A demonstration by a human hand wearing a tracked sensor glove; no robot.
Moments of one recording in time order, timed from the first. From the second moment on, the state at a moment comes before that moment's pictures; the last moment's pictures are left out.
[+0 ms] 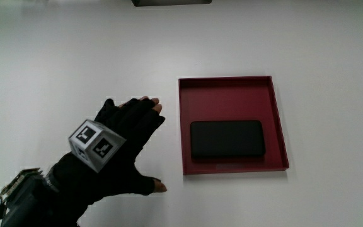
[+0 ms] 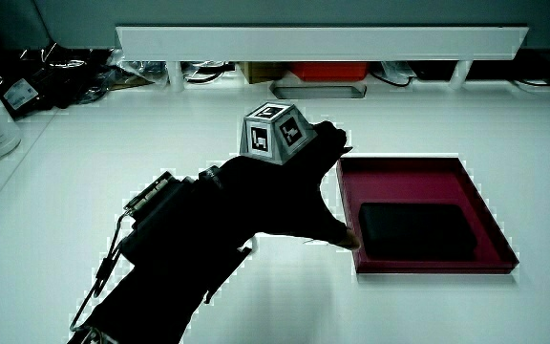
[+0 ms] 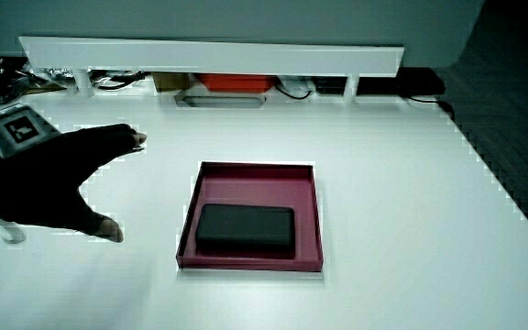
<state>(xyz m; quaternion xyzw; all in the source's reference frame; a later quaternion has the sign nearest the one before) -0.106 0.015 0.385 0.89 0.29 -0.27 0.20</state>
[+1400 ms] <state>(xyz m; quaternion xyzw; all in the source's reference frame) 0.018 -0.010 0.530 0.88 0.22 -0.17 0.39</state>
